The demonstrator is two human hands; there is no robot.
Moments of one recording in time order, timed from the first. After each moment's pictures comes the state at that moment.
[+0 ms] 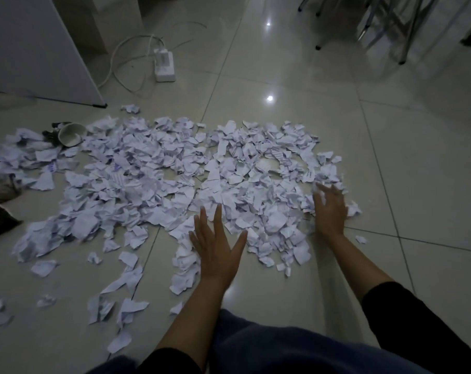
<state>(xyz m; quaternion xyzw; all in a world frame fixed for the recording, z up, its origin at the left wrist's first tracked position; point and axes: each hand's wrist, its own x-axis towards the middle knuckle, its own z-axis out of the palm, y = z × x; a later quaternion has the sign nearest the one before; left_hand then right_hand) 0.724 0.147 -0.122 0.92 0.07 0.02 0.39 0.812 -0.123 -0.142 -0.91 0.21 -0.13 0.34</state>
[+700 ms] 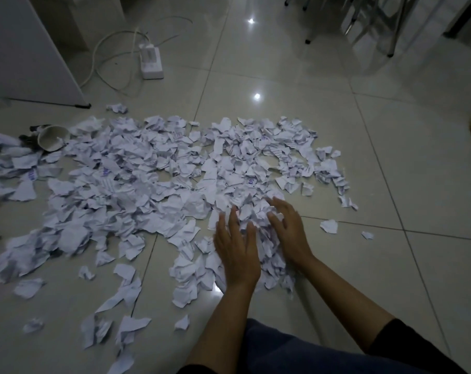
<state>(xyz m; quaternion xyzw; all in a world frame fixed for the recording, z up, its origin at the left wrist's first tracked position) 0.734 0.110 -0.142 0.85 0.11 0.06 0.51 0.767 -0.023 -0.148 -0.89 0.03 -0.07 0.46</state>
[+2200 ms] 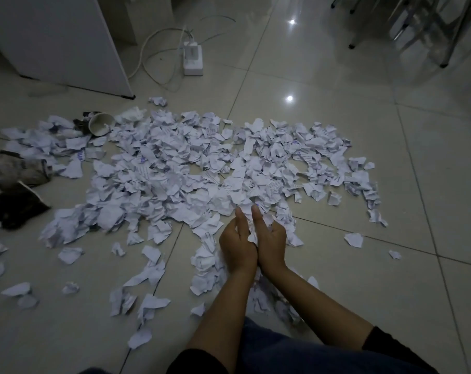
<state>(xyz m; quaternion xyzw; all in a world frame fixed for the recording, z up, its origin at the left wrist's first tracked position) 0.746 0.141 -0.109 0.71 0.27 0.11 0.65 0.749 0.092 -0.104 -0.70 0.13 -0.06 0.70</state>
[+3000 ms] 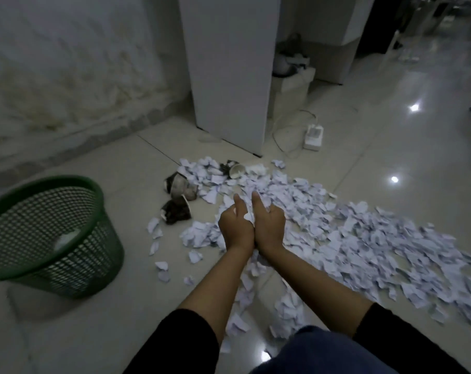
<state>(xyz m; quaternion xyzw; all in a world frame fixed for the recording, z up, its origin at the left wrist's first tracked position) 0.759 0.337 0.044 0.64 0.37 0.30 0.60 0.782 0.293 0.040 -0.70 -0.04 0.05 0.71</state>
